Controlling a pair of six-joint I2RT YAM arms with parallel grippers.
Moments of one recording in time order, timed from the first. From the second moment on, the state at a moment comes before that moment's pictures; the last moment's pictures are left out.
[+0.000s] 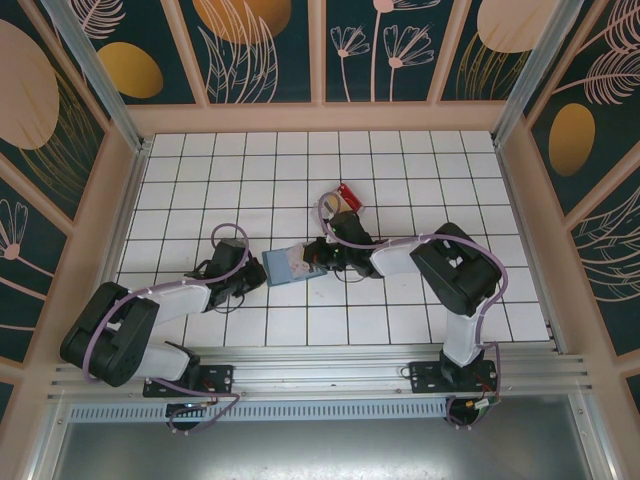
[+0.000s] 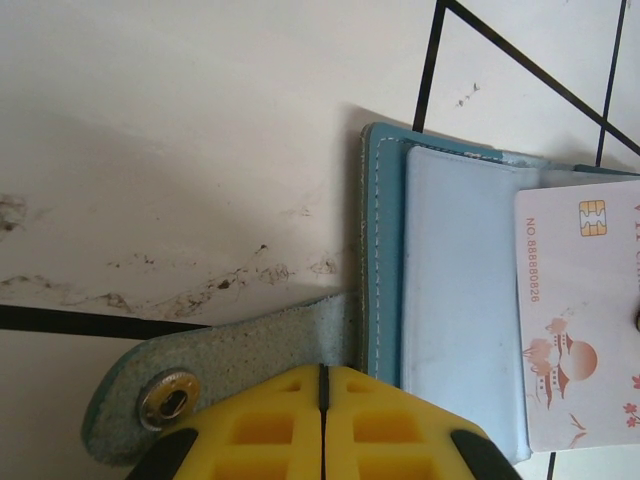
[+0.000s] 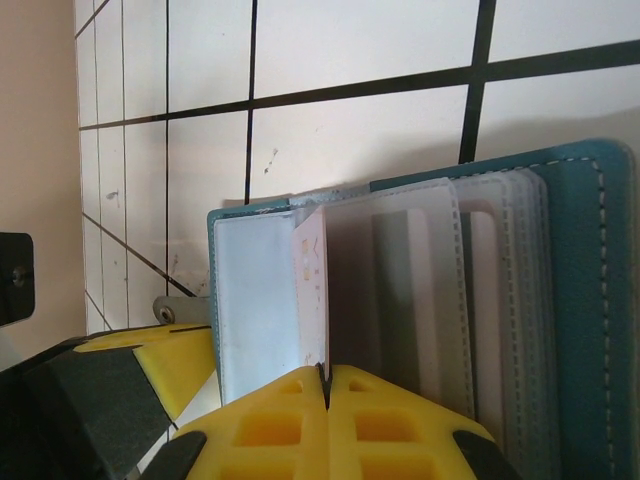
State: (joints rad) left arm -0.45 1.39 0.40 0.10 0.15 -0.87; right arm 0.73 1.88 0.87 0.33 -0.42 0.92
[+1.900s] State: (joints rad) left arm -0.49 1.41 0.40 0.14 0.15 -0.90; right arm 0.82 1.84 0.98 0.05 -0.21 0.74
